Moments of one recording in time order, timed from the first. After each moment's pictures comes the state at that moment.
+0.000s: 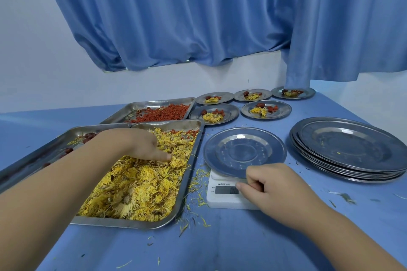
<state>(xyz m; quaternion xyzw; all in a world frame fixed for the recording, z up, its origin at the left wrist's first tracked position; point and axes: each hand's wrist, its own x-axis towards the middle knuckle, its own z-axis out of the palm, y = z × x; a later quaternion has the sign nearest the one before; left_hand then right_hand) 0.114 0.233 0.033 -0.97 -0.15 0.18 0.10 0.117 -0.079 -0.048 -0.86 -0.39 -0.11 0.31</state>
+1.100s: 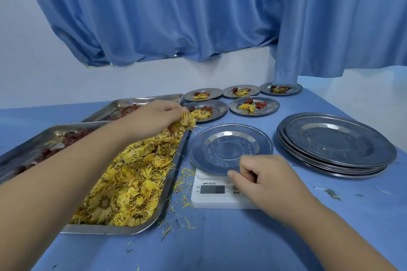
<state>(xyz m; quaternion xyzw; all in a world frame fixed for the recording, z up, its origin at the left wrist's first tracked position) 0.134 0.184 0.044 -0.96 0.01 -0.11 -0.26 0.125 -0.084 -0.047 -0.84 -0.36 -0.15 0.37</state>
